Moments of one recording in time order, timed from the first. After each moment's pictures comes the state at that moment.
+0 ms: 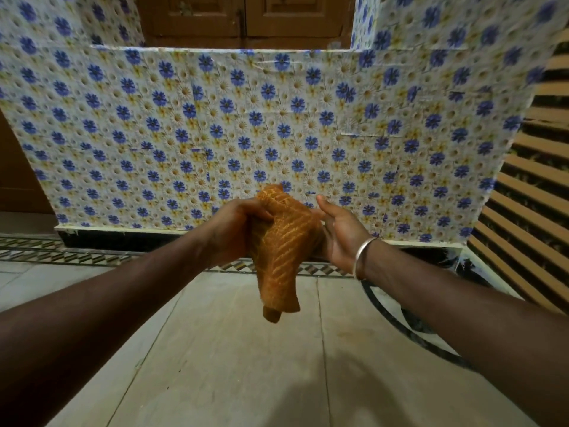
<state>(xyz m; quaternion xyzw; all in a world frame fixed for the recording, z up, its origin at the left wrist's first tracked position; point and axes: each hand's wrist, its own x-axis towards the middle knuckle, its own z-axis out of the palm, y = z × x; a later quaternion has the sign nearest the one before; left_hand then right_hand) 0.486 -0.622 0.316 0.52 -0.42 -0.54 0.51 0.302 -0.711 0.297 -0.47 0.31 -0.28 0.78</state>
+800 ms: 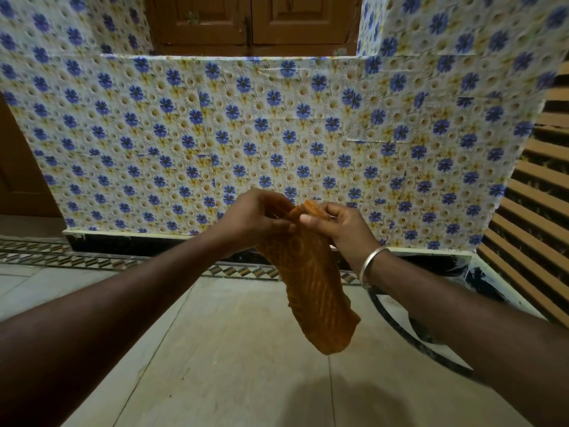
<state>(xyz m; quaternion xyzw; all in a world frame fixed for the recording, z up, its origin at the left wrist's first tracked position) 0.485 -0.638 0.330 0.62 -0.66 -0.18 0.38 0.299 -0.716 0.296 -0.69 0.29 -0.39 0.54</state>
